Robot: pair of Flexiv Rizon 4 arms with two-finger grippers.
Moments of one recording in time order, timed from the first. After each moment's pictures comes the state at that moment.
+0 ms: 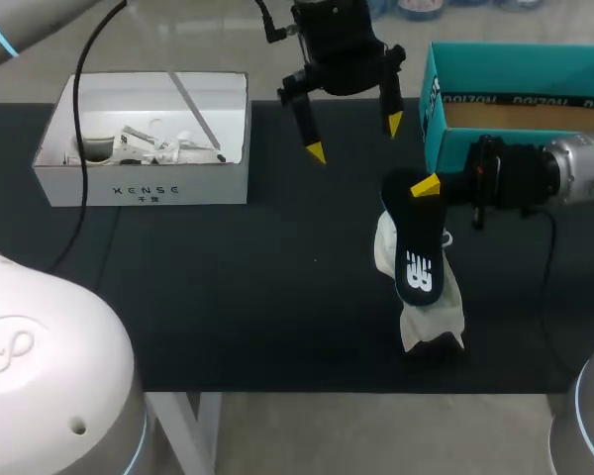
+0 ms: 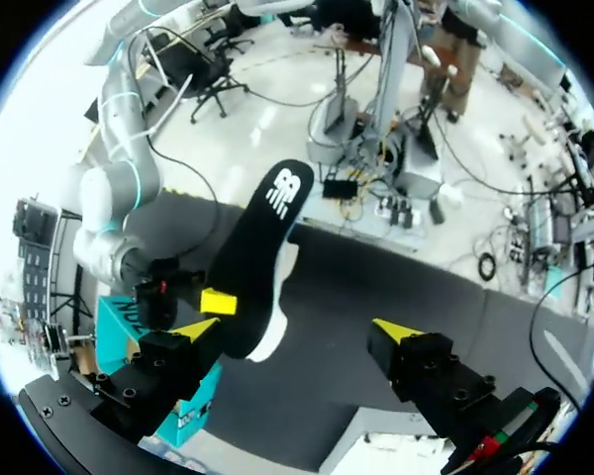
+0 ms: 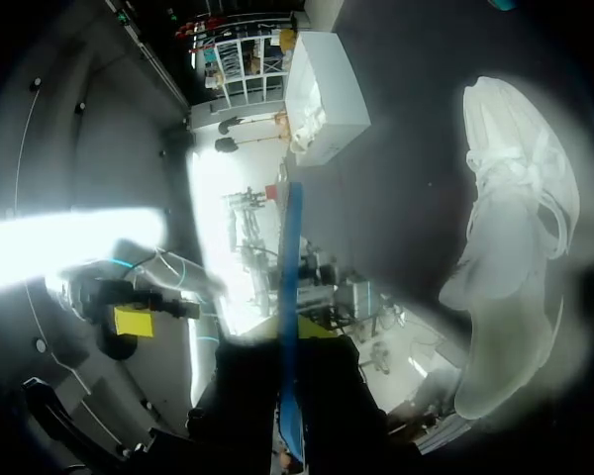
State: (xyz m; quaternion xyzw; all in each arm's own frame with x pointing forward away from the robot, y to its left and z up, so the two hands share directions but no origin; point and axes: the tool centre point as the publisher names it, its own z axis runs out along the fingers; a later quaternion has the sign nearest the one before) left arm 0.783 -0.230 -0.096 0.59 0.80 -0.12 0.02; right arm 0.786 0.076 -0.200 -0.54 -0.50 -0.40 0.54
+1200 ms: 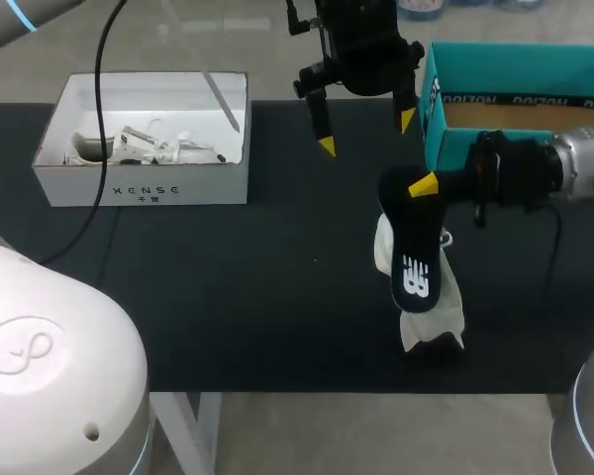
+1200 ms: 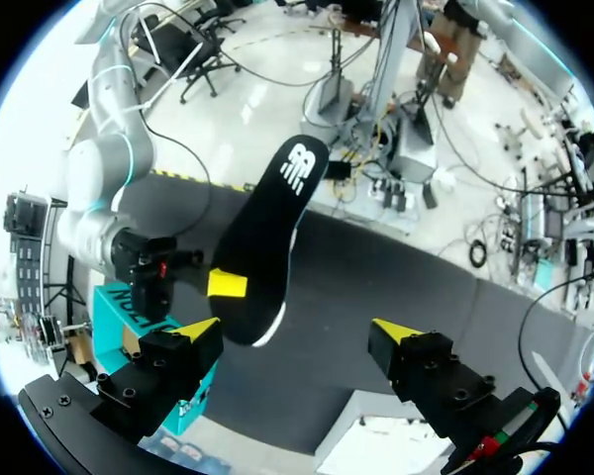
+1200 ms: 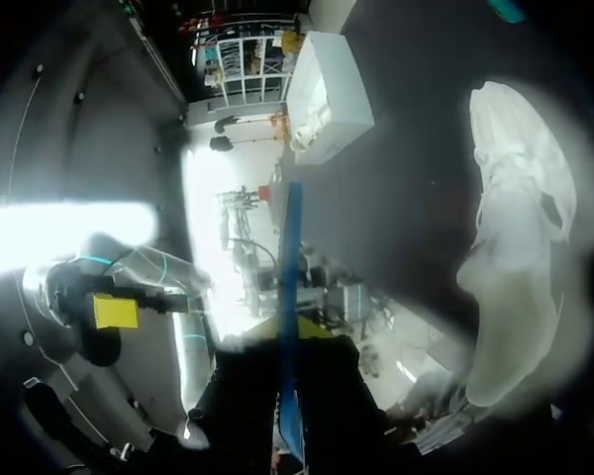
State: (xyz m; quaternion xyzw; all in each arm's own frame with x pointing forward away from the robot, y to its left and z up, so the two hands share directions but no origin) left arm 0.785 -0.241 -0.089 0.58 0.81 -0.08 0.03; right arm 0.773 0.083 -0.187 -0.54 -0.52 -0.40 0.52
